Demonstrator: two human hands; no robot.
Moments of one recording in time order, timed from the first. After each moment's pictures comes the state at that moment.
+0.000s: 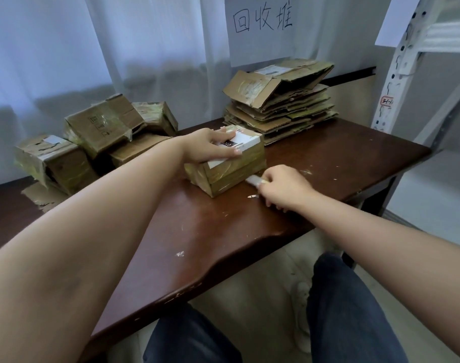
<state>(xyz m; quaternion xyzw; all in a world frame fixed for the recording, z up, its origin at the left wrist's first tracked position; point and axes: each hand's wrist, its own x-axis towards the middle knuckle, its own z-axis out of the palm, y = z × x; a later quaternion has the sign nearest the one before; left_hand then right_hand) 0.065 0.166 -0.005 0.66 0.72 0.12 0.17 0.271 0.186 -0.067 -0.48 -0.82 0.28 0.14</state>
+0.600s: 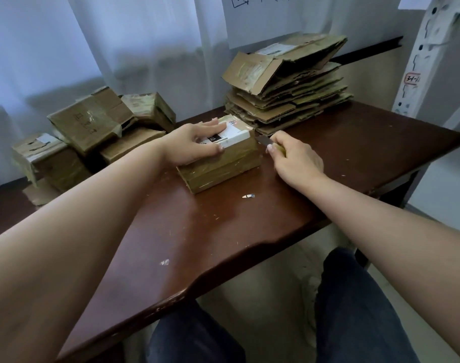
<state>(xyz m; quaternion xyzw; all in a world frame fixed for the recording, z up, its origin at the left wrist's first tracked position) 0.049 0.172 -0.021 0.67 0.71 0.16 0.15 0.273 0.257 -0.092 -0.44 -0.82 0.22 0.30</state>
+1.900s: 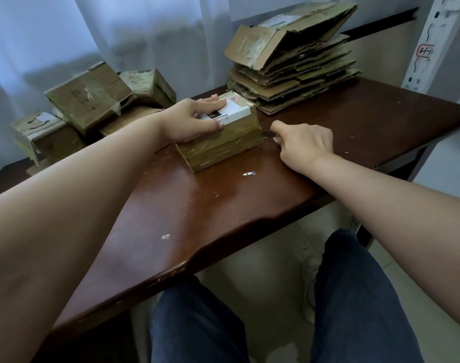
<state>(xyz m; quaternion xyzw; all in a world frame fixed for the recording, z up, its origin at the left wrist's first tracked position) 0.058 0.167 -0.015 0.67 0.72 0.14 0.13 0.282 0.255 -0.093 -0.42 -0.89 0.02 0.17</state>
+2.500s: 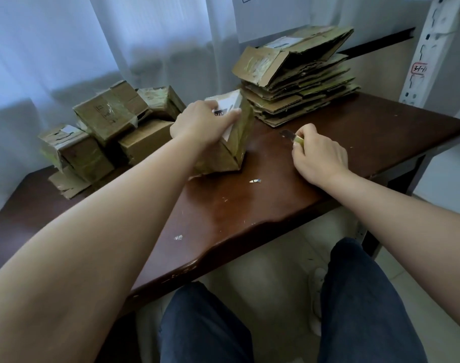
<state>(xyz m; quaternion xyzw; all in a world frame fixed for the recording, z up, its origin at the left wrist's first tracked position) 0.104 0.164 -0.011 0.47 0.86 0.19 -0.06 0.303 0.240 -0.093 -0.46 -0.83 0.11 0.28</state>
